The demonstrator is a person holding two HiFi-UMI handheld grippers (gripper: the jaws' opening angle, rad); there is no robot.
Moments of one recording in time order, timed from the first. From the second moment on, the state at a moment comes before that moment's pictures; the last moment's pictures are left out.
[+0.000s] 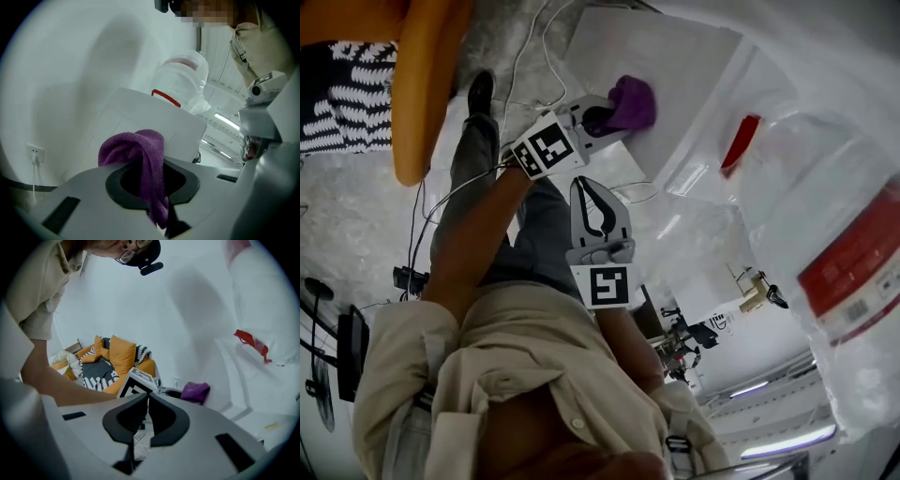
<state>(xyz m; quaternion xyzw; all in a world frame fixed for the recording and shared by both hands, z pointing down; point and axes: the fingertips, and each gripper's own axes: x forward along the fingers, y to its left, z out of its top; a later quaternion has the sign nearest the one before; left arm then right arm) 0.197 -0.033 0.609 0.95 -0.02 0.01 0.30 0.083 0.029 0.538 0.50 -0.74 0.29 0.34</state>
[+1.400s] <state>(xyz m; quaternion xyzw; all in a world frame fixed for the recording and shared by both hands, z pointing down) 0.053 -0.061 0.283 0.99 0.03 0.08 -0.05 0.159 0.026 0.278 0.63 -0.74 0.13 0.21</state>
